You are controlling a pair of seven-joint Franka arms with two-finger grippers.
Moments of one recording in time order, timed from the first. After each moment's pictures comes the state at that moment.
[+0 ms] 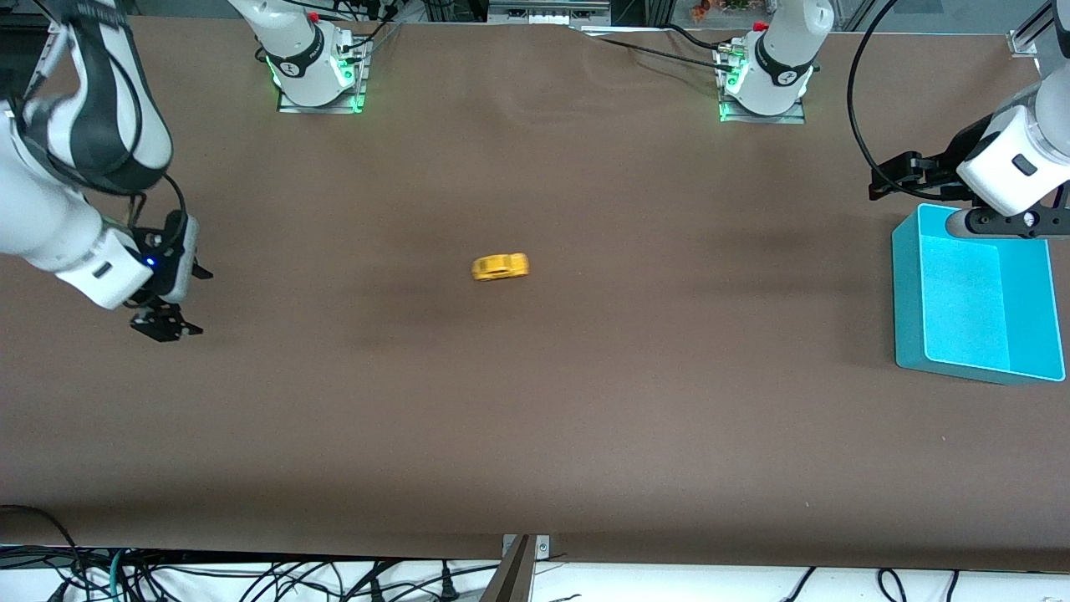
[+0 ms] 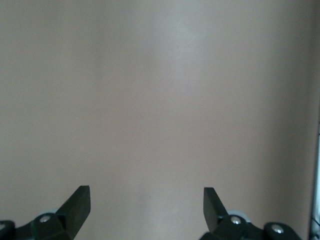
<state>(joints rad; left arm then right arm) -0.02 0.09 -0.05 -1.50 -0.03 1.36 -0.08 -0.33 0.15 0.35 -1.85 0.04 2.07 -1.60</state>
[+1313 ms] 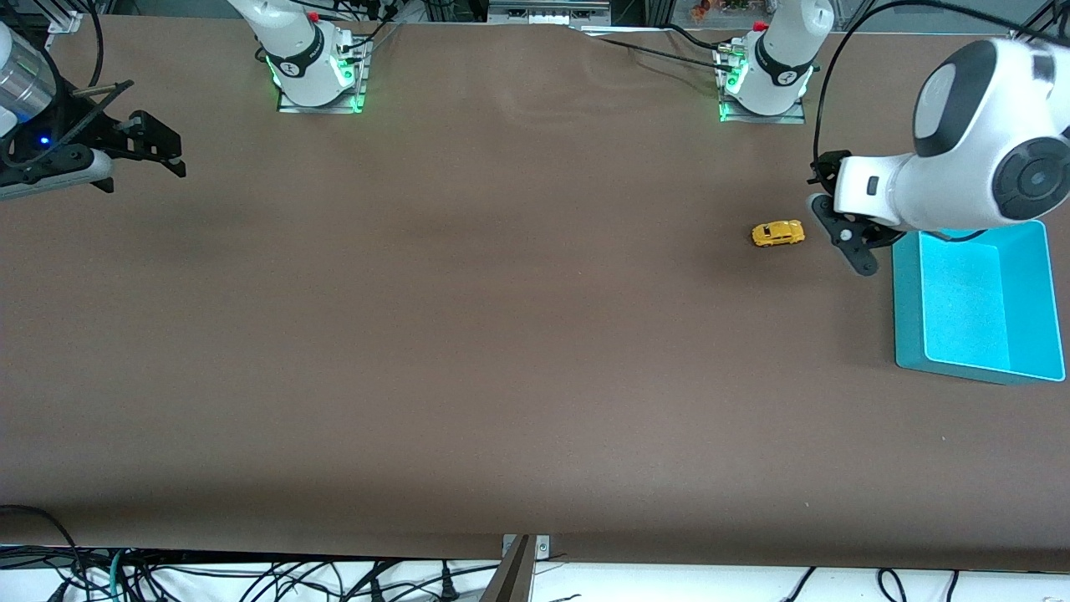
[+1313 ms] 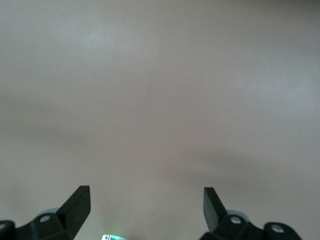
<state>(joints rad) -0.08 0.12 -0.04 -1.83 -0.04 1.51 0.86 -0.27 -0.13 0.29 -1.78 0.04 1.62 -0.23</state>
